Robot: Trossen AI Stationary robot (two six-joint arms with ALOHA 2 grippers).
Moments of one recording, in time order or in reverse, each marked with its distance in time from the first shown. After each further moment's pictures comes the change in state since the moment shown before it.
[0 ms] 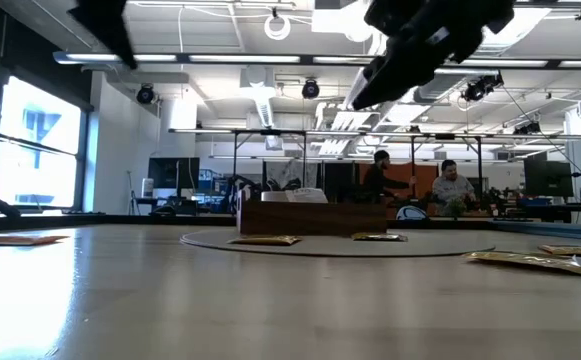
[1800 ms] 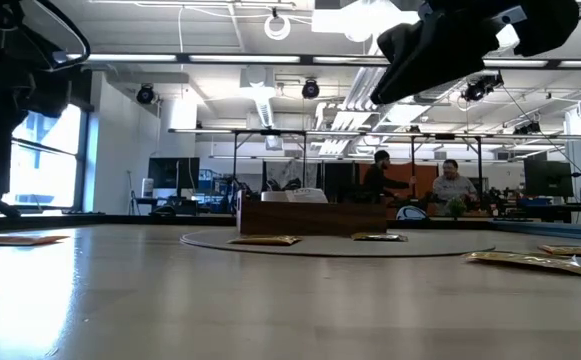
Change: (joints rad) left arm 0.000 -0.574 -0.814 0.599 0.530 -0.381; right arm 0.379 0.093 -0.001 0.037 0.361 0.062
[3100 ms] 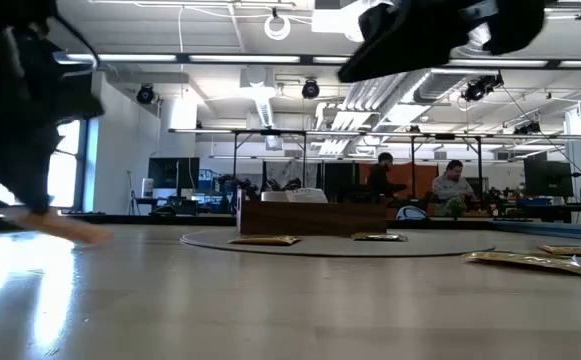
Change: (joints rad) left arm 0.000 0.348 0.116 0.098 -0.136 -0.401; right arm 0.003 0.065 0.000 0.221 -0.003 -0.145
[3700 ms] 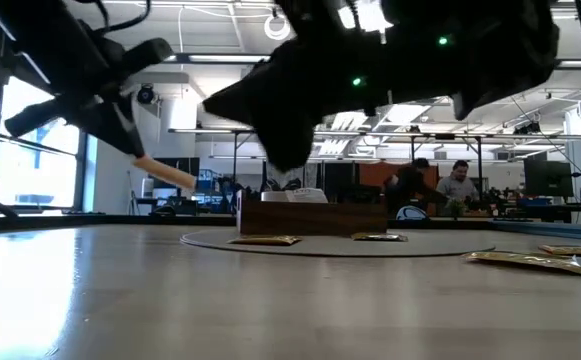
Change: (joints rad) left arm 0.130 -0.001 0.128 0.071 -0.320 0.007; right arm -0.002 0.627 0.149 1.017 0.356 -0.348
